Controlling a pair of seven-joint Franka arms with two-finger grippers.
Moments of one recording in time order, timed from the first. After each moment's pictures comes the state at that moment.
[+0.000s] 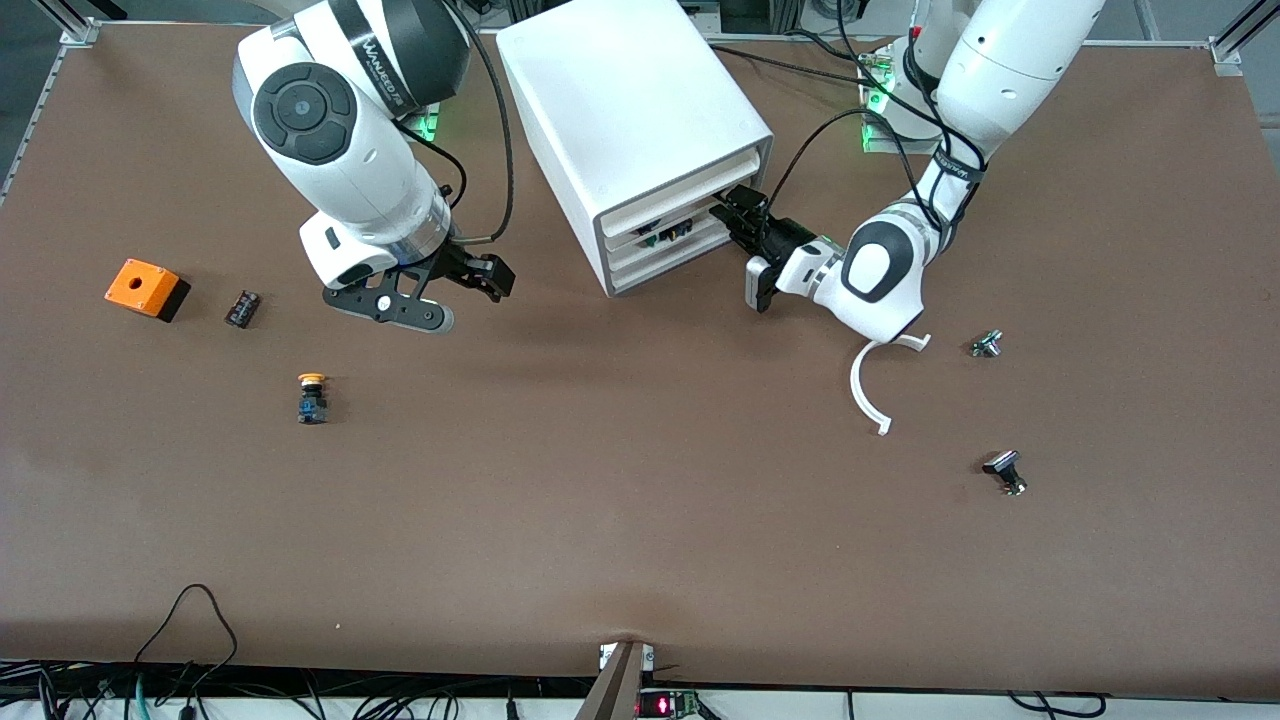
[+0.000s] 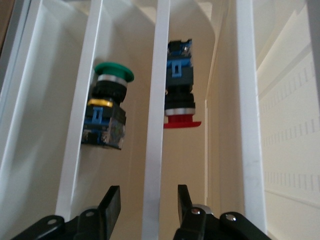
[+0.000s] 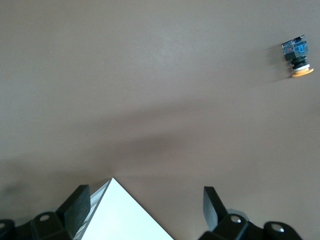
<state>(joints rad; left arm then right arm) -0.25 0.54 -0.14 -2.12 -1.16 1.60 1.07 0.42 0.28 0.09 -1.52 0.02 1.75 0.75</state>
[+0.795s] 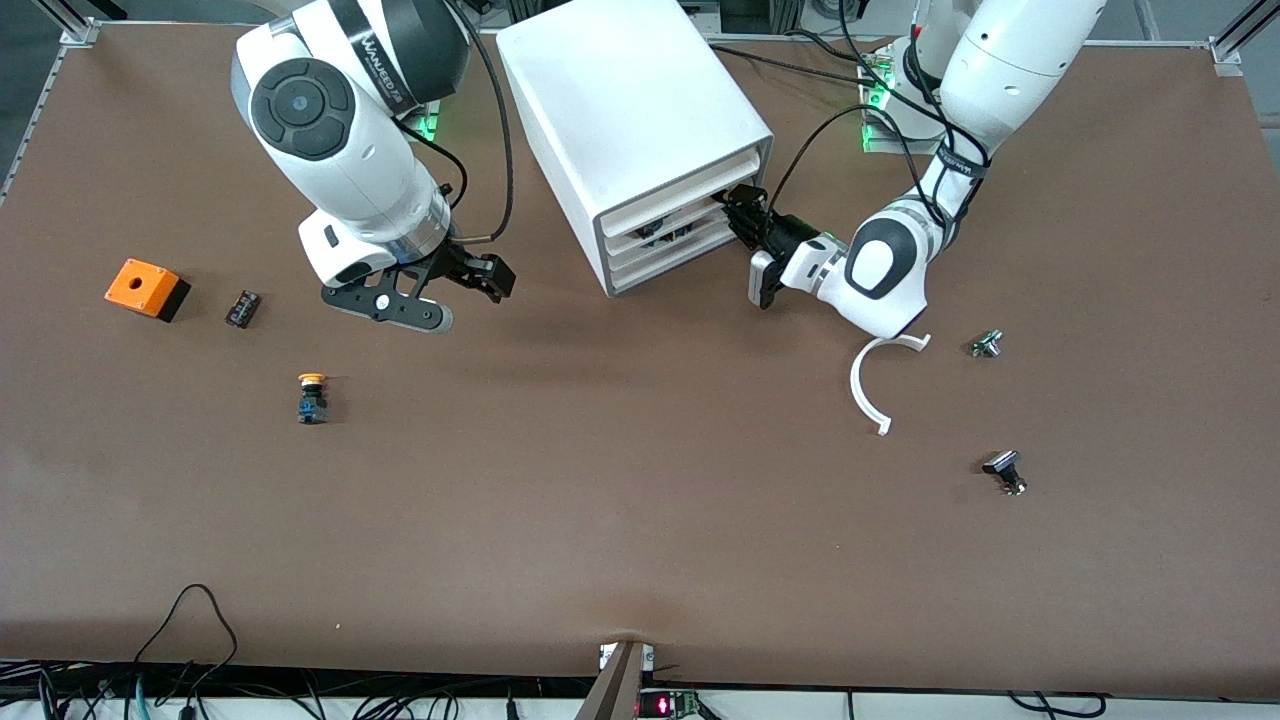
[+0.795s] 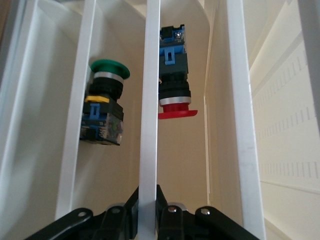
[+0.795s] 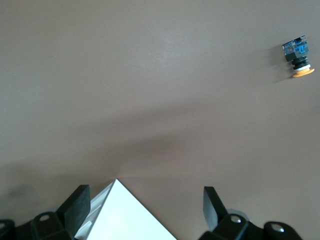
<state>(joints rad) -0.24 0.53 -0.13 -2.12 -1.14 1.60 1.11 0.43 0.29 0.09 -1.49 0.02 1.75 0.78</state>
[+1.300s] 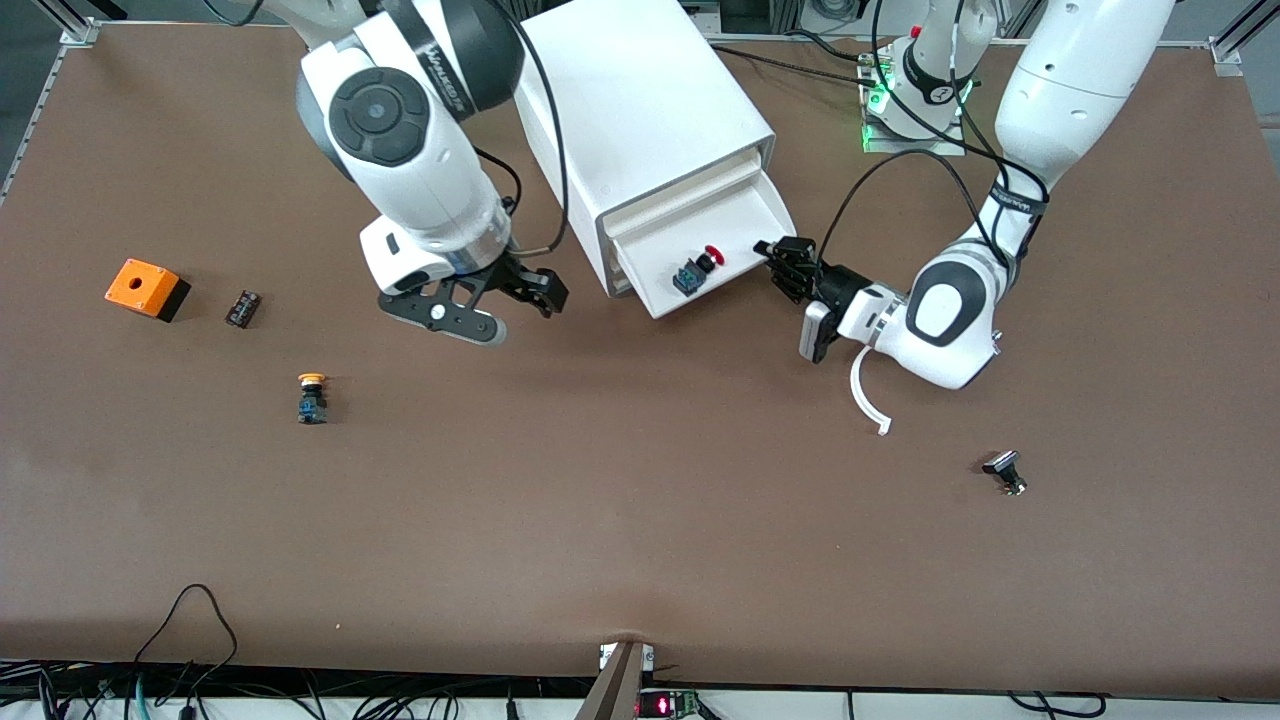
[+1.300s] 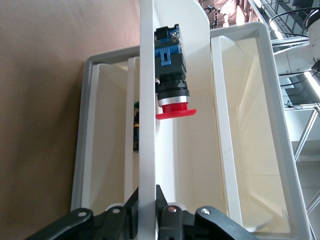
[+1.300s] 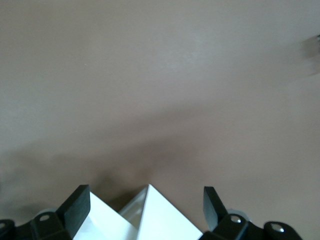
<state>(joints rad) -0.09 0.62 -0.12 -1.92 -1.02 1.54 1.11 0.51 0.44 0.09 -1.30 0.02 1.76 0.92</state>
